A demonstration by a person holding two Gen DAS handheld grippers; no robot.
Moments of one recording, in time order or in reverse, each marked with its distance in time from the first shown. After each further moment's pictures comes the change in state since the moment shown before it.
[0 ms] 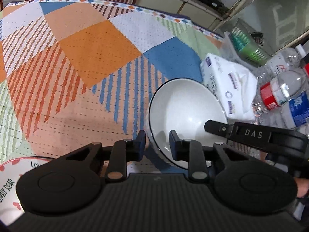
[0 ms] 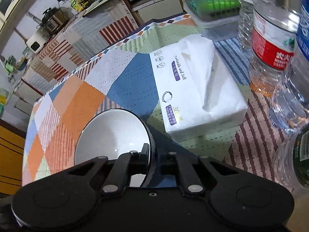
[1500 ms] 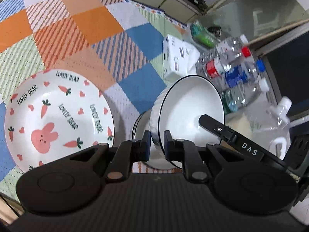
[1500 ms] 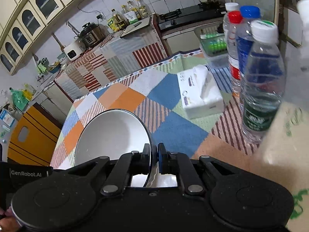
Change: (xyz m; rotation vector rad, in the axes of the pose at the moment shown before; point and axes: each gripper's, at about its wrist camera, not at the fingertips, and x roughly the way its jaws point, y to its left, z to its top) left arm -0.141 -0.015 -0.083 -0.072 0.081 -0.183; right arm -0.160 0.004 -0.097 -0.103 -0.173 0.121
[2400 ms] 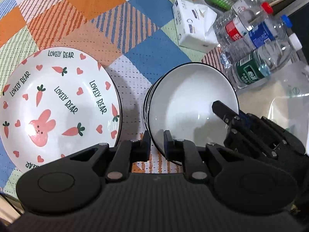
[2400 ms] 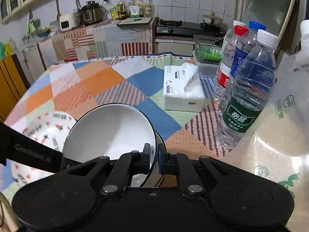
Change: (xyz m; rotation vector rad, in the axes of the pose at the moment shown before) left arm 0.056 -0.008 -0.020 0.101 0.124 0.166; right arm 0.020 0.022 -0.054 -0.327 -0.037 -0.269
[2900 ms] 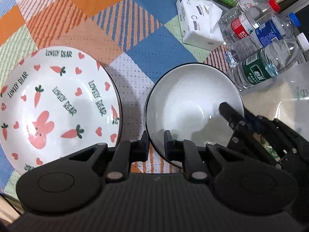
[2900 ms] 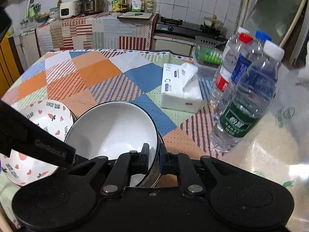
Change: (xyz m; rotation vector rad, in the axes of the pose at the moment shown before) left arm 0.009 -0.003 0.007 -0.012 0.020 0.023; right arm -0.002 0.021 0.003 -0.111 0.008 -0.096
